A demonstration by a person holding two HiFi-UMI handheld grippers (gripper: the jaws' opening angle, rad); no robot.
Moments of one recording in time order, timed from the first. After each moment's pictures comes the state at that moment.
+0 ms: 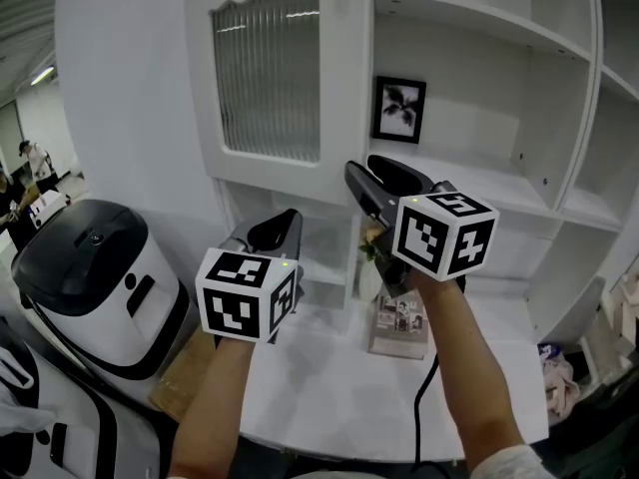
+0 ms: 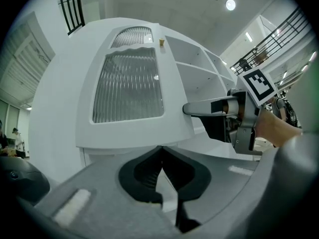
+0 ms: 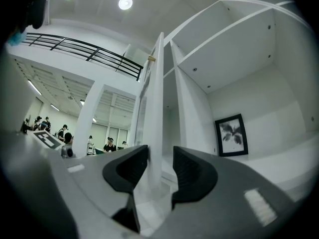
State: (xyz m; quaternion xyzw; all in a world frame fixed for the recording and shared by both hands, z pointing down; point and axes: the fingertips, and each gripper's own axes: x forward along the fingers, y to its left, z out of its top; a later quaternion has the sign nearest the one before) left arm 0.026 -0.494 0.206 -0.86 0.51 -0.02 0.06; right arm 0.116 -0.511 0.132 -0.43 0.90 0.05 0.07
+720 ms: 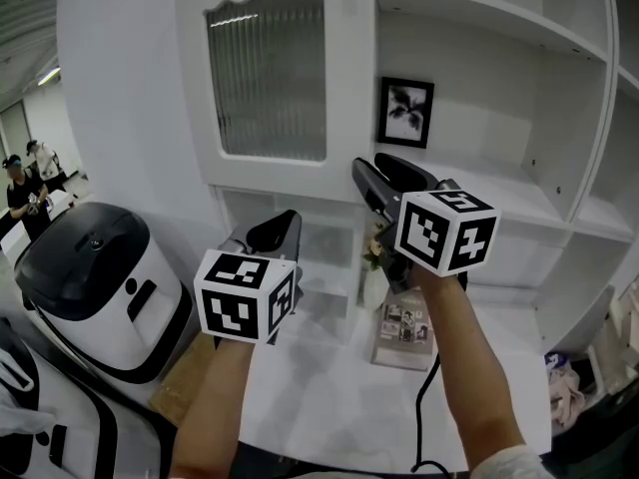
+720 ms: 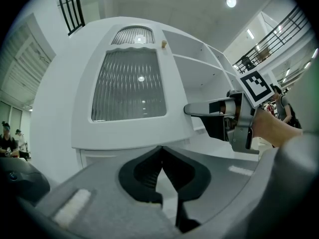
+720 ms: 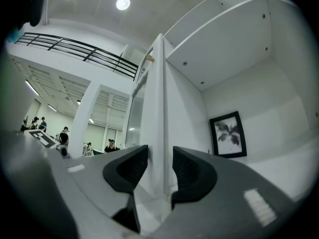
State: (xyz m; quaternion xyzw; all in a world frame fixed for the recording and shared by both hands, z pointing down) left arm 0.028 -0.527 0.206 -0.85 0.53 -0.02 0.06; right arm 0.131 -0.554 0.131 -0.44 0.89 0.04 0.08
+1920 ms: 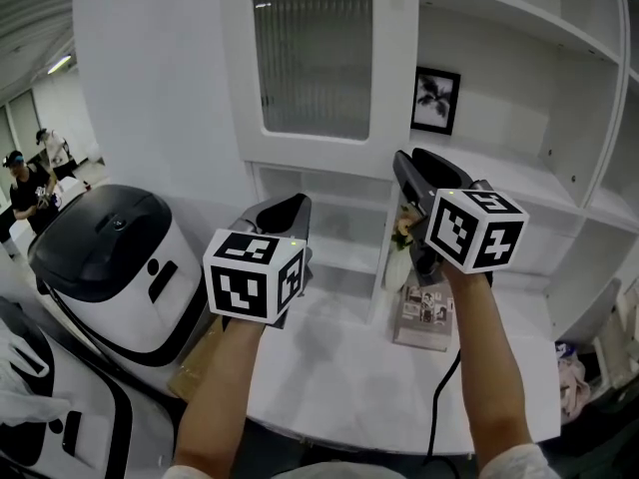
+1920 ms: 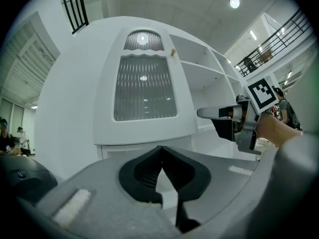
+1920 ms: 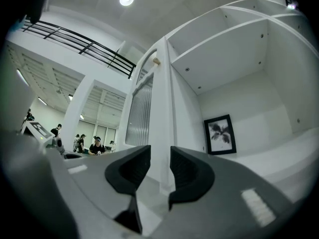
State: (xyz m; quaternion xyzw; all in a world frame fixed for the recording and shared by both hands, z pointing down) left arm -0.022 -0.501 0.208 -0.85 0.53 -0.02 0.04; right arm 0.125 -0.526 0.141 -0.50 0.86 0.05 0.08
